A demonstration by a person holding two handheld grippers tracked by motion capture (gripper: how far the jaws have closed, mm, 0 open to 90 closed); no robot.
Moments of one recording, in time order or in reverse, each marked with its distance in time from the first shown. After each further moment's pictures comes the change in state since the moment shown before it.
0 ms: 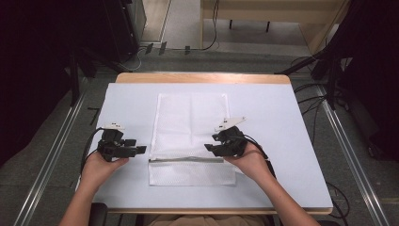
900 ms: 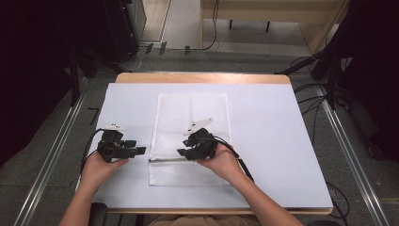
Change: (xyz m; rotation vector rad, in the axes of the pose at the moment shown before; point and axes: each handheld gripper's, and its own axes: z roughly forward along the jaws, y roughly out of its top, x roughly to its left) left arm 0.004 -0.003 0.002 0.004 -0.014 -0.003; right arm 0.052 0.037 0.047 0.019 0.135 -0.056
